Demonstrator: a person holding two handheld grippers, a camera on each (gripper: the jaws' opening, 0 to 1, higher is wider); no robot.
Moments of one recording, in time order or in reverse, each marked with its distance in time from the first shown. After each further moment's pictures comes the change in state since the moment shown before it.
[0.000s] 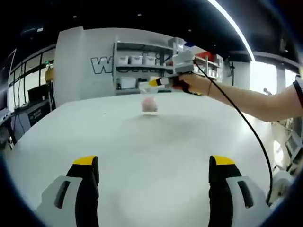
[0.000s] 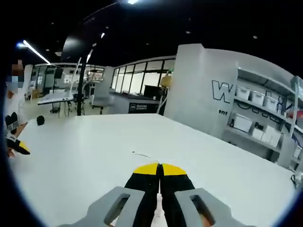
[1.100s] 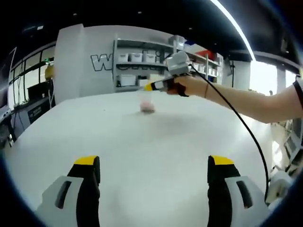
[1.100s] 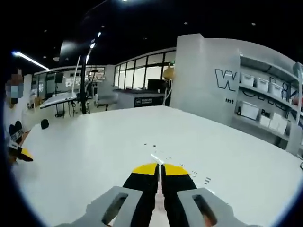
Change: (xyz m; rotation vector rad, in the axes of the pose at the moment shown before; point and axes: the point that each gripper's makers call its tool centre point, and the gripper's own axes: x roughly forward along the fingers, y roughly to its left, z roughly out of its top) left arm -0.006 -0.004 -0.006 -0.011 0.011 0.000; right arm 0.014 0.037 -0.025 0.086 0.080 0.097
